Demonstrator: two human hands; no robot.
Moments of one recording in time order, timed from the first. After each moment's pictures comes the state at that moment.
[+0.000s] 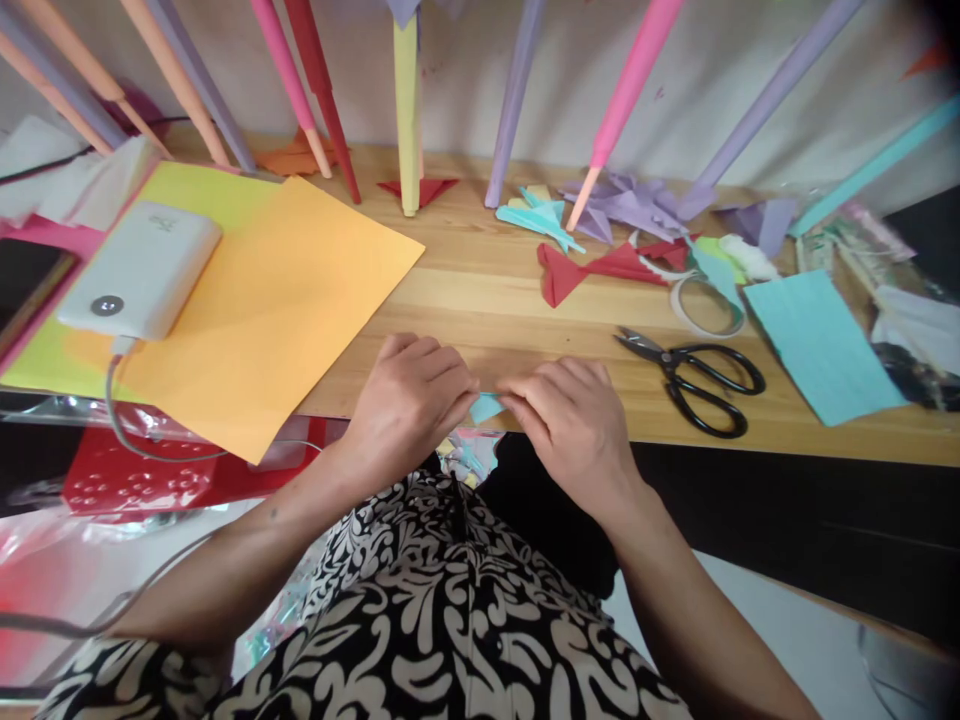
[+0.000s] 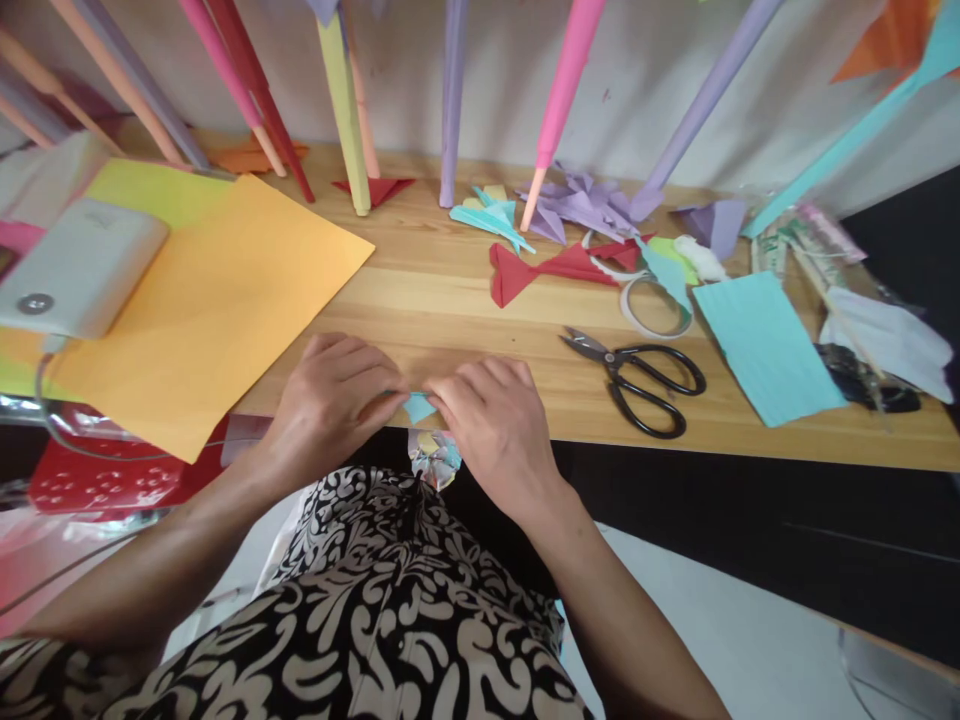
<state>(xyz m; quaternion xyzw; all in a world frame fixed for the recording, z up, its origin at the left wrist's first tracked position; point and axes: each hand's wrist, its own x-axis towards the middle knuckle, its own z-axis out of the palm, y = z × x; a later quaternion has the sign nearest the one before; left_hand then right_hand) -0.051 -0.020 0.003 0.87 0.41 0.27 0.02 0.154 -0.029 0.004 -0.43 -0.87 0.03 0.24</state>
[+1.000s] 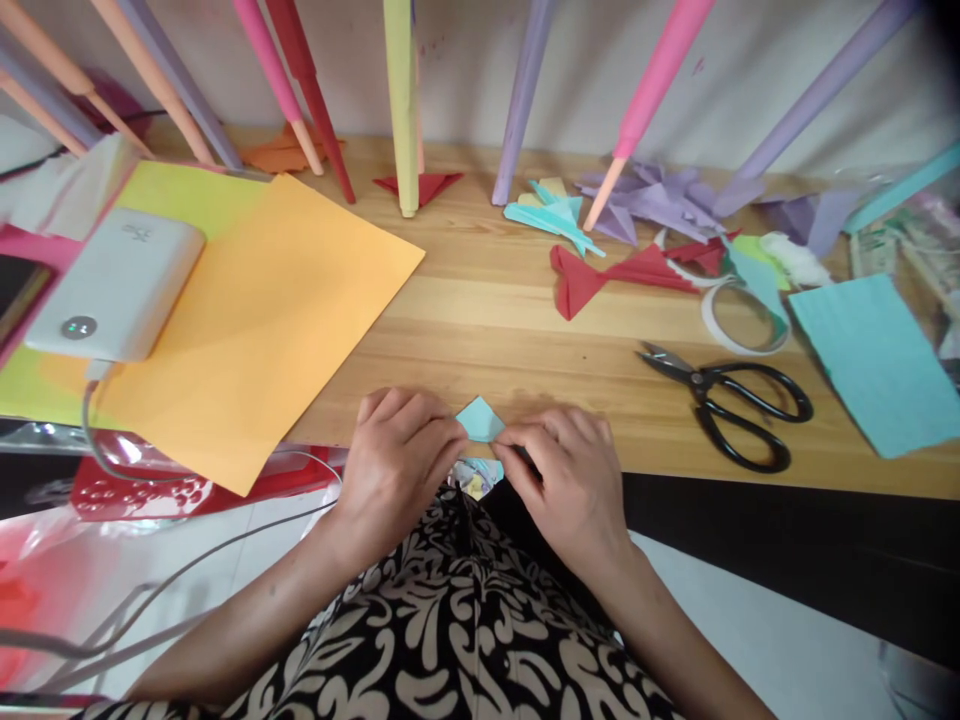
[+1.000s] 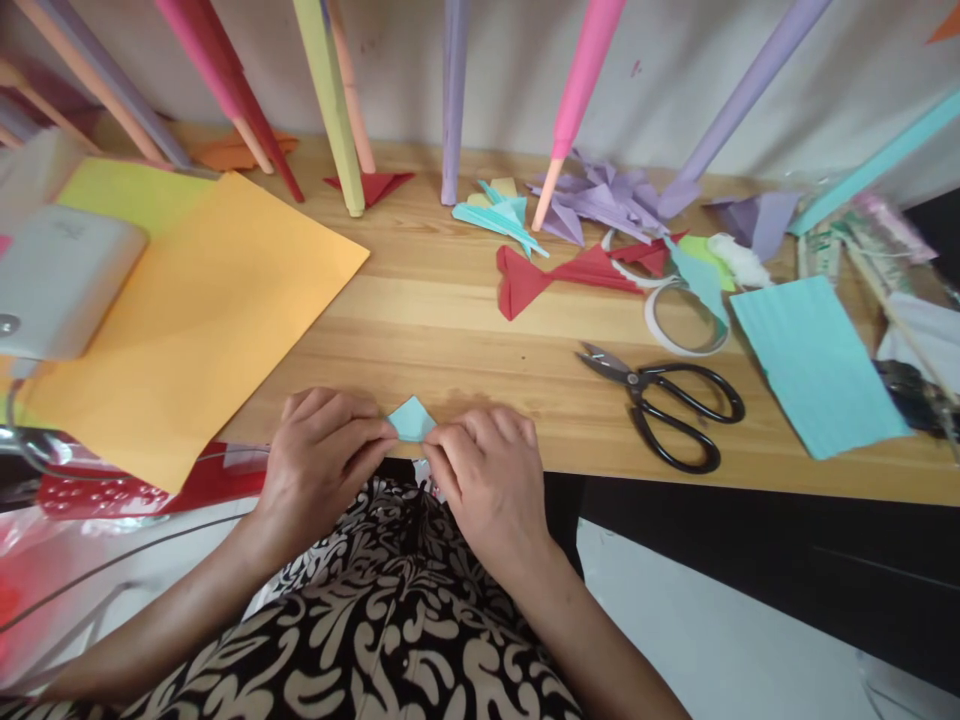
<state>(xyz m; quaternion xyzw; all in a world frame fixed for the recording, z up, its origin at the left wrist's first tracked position) -0.052 -0.047 -0.019 0.81 0.50 0.30 0.11 0.145 -0.047 -0.021 -0.50 -0.83 0.08 0.25</state>
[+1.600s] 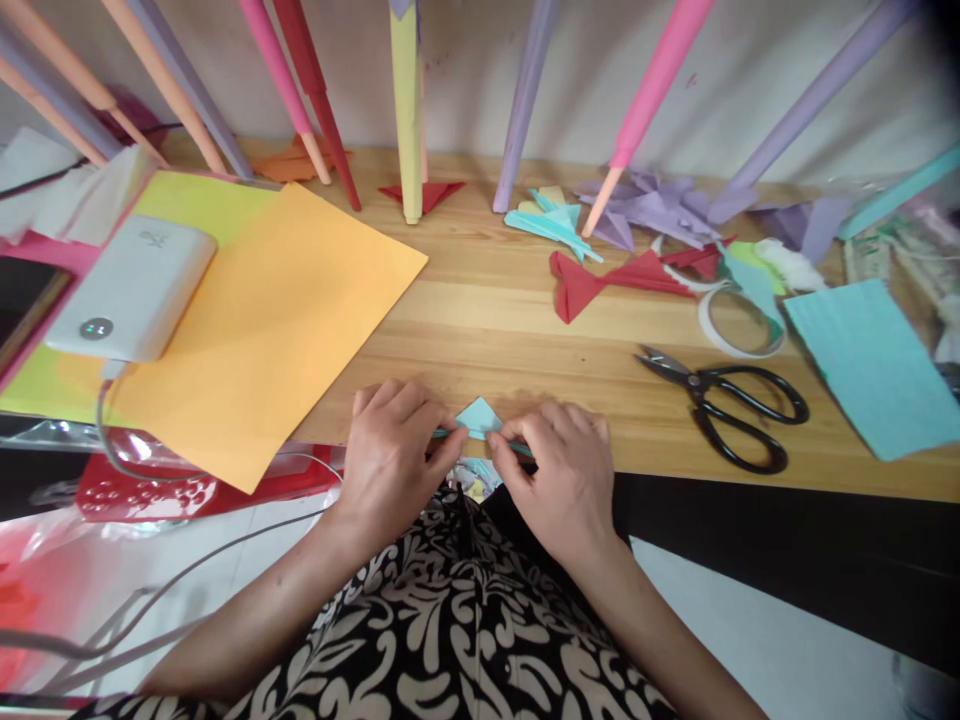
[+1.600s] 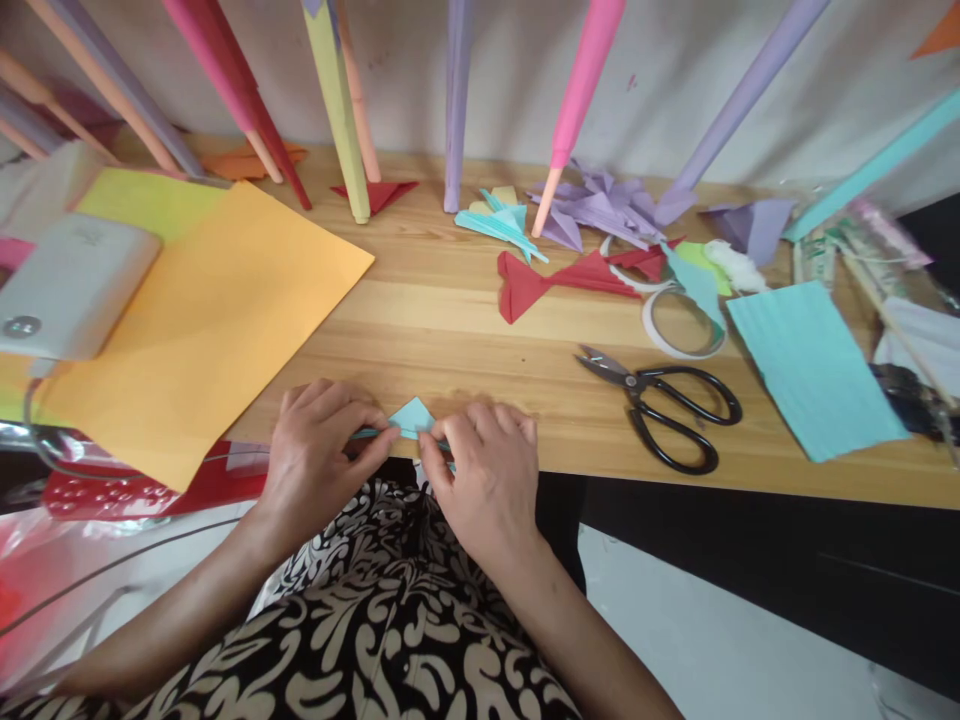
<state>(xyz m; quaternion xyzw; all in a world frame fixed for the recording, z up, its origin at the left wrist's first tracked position) -0.049 -0.041 -0.017 0.78 0.56 0.27 0.09 0.134 -0.045 -0.023 -0.54 -0.80 0.05 0.25</state>
